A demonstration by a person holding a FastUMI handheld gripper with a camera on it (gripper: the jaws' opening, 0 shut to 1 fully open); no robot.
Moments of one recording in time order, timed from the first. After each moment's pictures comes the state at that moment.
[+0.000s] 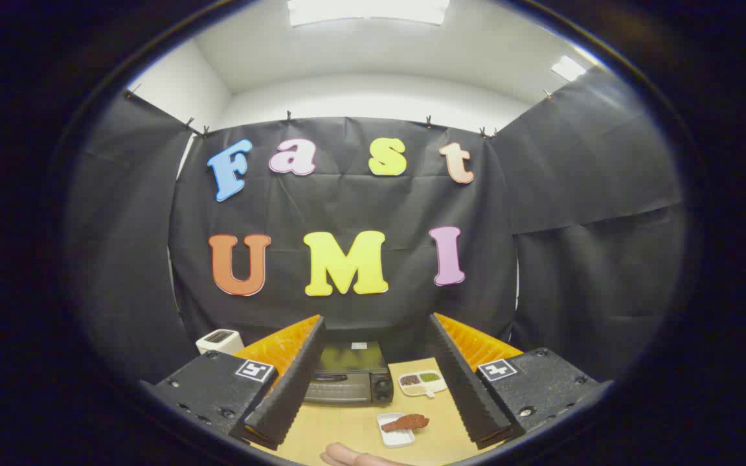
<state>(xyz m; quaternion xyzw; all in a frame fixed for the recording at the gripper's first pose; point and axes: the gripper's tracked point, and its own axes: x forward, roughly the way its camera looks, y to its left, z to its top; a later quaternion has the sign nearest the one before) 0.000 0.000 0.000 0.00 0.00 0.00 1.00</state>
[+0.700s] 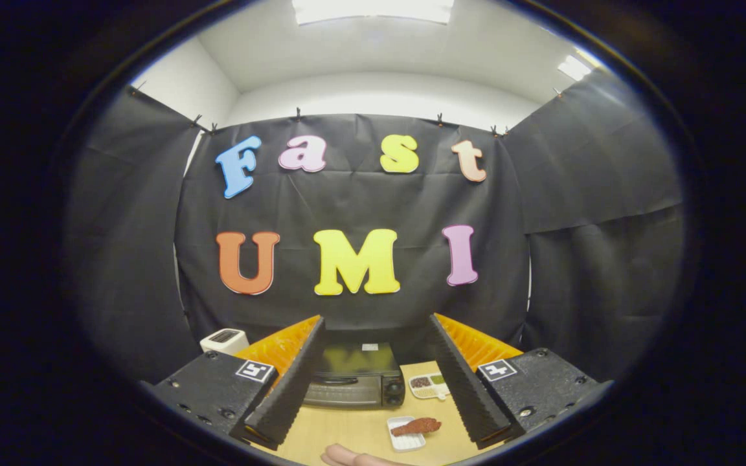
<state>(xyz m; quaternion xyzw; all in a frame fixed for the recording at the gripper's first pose) 0.047 0.023 -0.019 -0.01 0.00 0.02 1.00</state>
